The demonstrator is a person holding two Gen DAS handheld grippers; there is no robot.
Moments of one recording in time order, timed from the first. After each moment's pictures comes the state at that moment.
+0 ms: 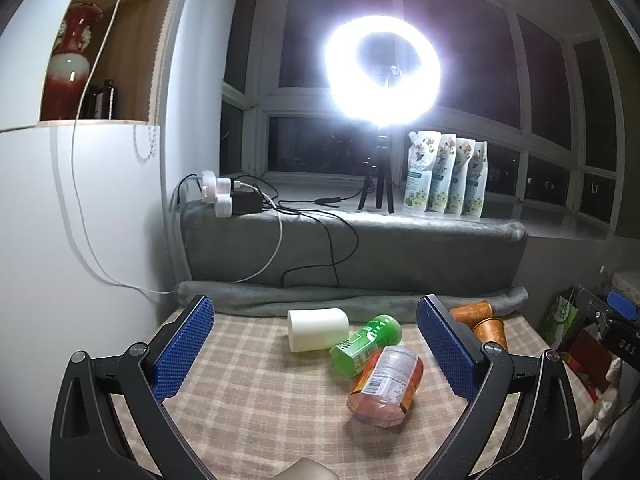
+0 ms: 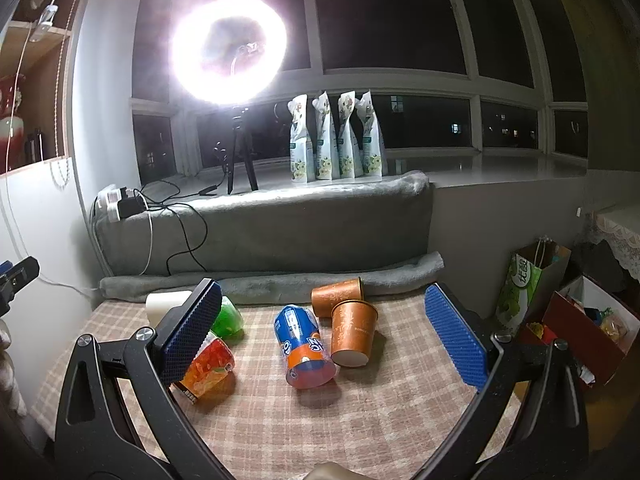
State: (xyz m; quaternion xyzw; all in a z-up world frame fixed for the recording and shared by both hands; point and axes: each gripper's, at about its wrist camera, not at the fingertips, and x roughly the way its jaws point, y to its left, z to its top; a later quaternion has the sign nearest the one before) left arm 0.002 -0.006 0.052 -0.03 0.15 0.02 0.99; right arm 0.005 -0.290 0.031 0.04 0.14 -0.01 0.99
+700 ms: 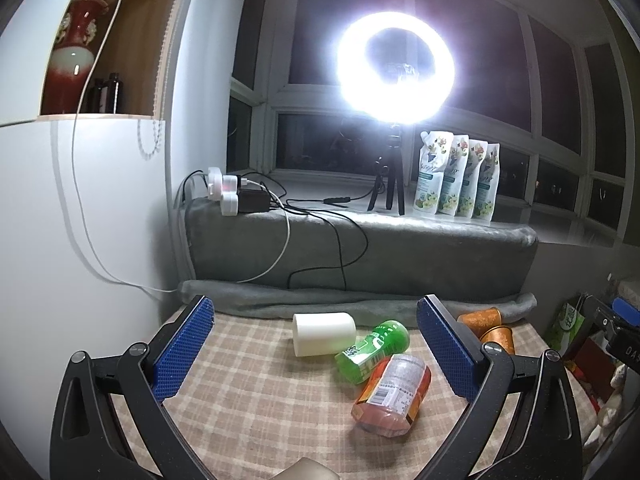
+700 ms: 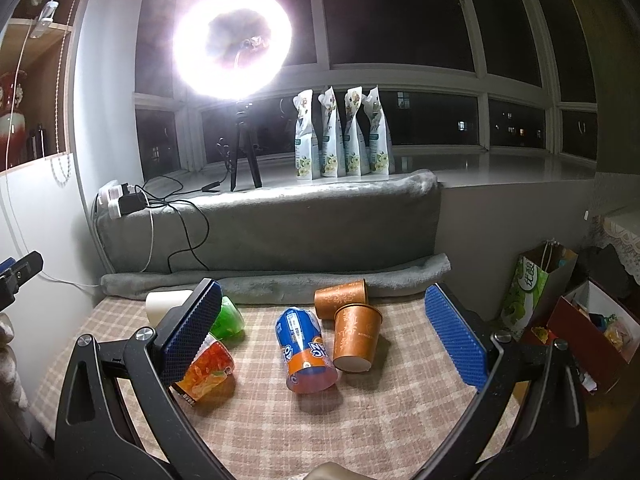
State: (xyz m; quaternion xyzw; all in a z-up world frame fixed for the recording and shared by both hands) left arm 0.016 -0.002 0.053 -0.04 0.15 0.03 0.99; right arm 0.019 -0.294 0.032 0.04 0.15 0.00 0.99
